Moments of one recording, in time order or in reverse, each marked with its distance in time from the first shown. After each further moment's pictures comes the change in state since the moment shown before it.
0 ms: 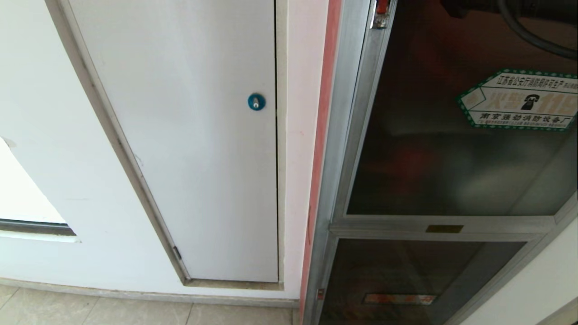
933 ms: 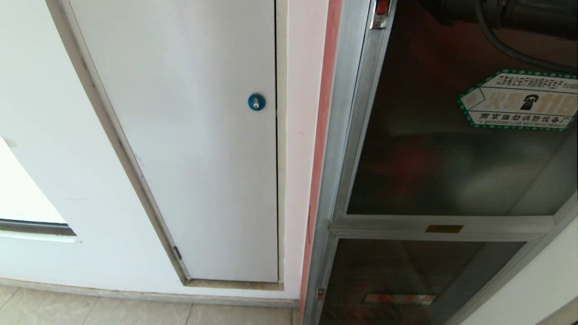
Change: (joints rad) left arm 0.000 0.000 0.000 0.000 0.000 0.000; right arm -0.054 0.042 -0.003 -0.025 0.003 0.000
